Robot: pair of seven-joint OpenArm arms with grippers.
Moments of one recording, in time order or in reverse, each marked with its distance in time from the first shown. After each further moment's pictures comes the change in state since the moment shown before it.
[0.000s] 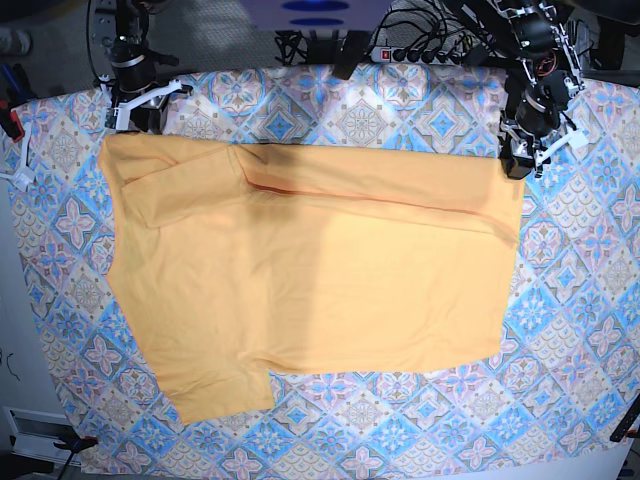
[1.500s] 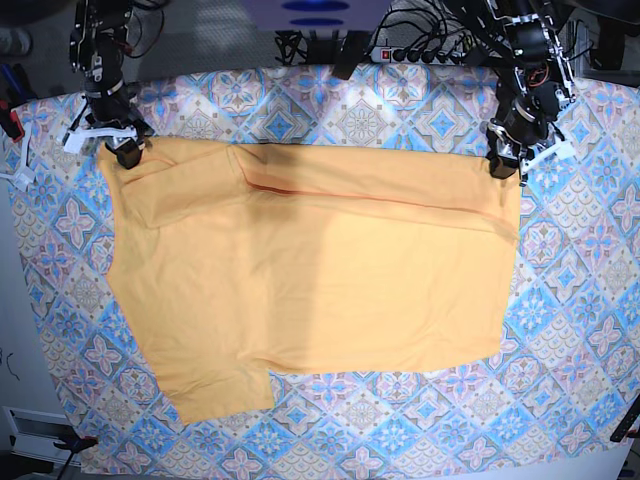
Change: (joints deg) left arm -1.5 -0.3 3.8 -0.4 0.8 0.2 0.0; right arm 9.2 0.4 8.7 -7.3 28.9 0.5 -9.1
